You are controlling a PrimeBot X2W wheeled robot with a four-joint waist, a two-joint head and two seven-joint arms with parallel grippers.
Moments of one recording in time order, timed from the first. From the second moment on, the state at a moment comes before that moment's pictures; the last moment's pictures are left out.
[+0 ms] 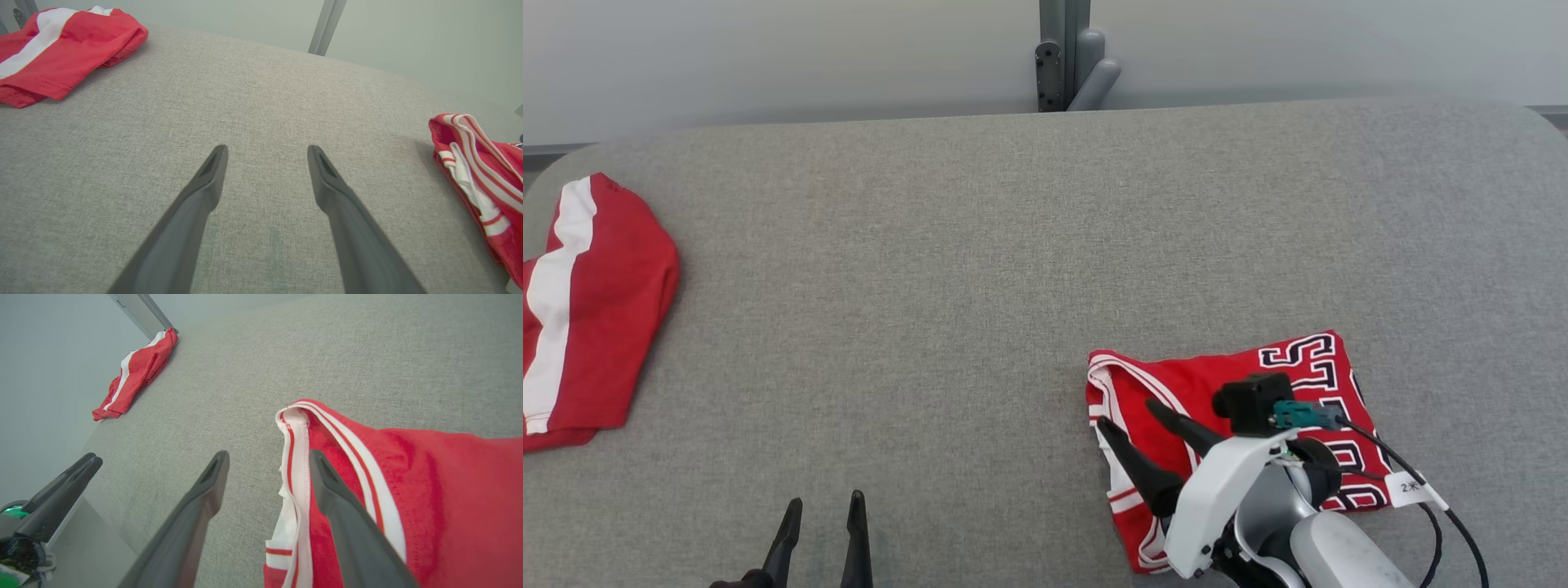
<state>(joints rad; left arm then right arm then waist) 0.20 0.05 -0.10 0.14 -0.30 -0.06 -0.26 -0.15 -0.06 0.39 0.14 0.45 0.13 0.28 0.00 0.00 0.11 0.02</state>
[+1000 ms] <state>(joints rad) 0.25 0.05 -0.09 0.10 -0.30 -0.04 -0.26 0.11 -0.16 -0.23 0.08 0.11 0.13 -0.26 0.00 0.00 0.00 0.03</state>
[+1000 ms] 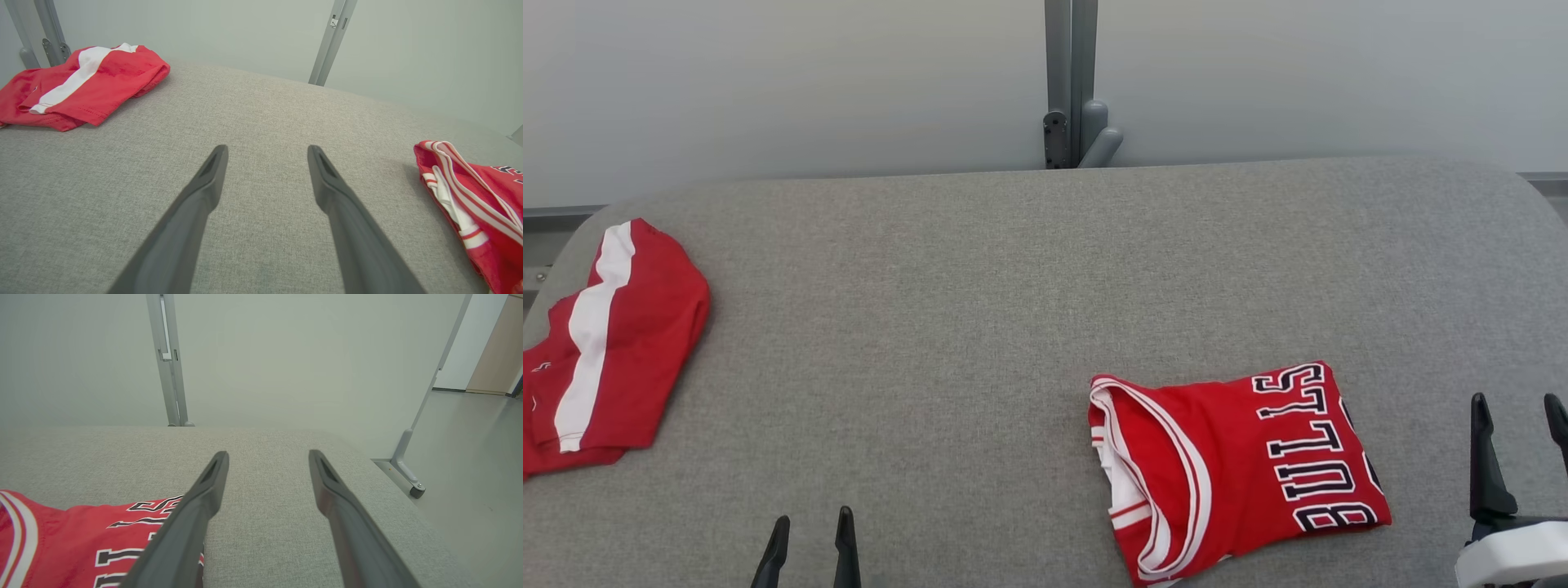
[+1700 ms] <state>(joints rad) 0.21 0.05 -0.07 0.08 -0.29 -0.06 -0.26 -0.01 -0.09 0.19 0.27 0.03 0.13 -0.26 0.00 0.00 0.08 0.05</state>
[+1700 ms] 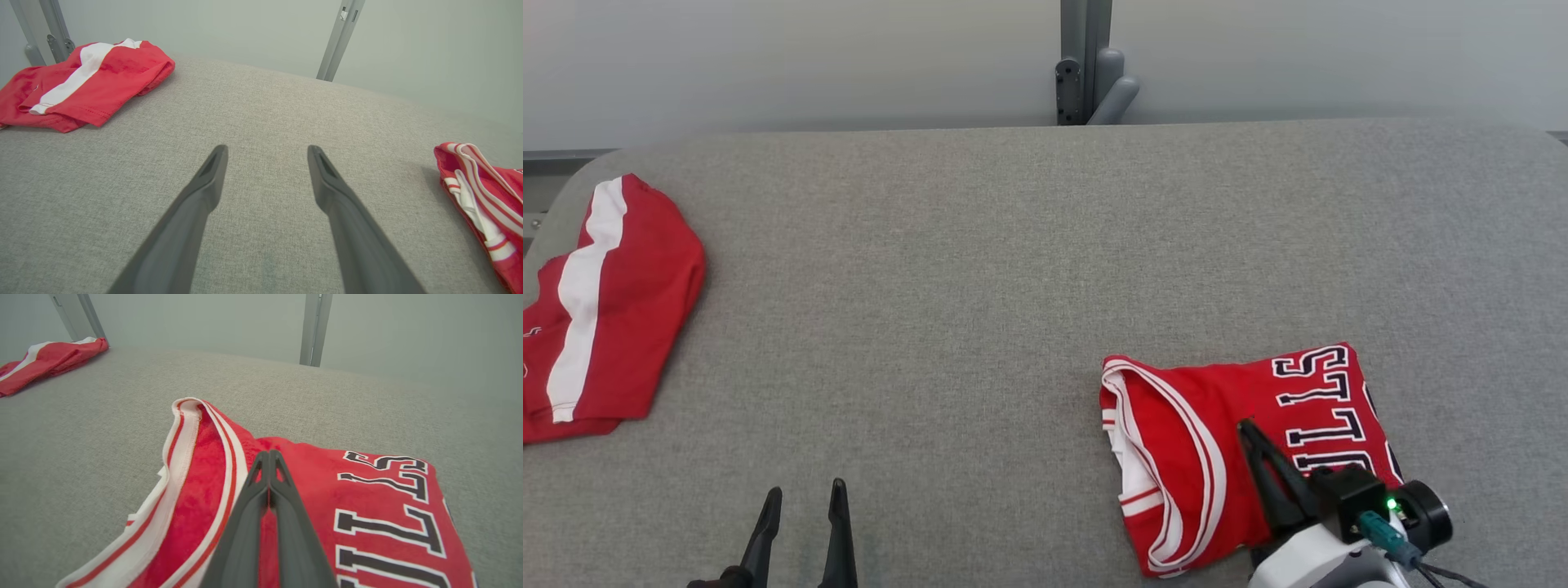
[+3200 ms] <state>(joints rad) 0.19 0.05 -0.02 0.09 -0.29 -0.07 -0.26 -0.10 -0.07 0.34 0.21 0.11 0.13 -0.26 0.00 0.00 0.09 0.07</state>
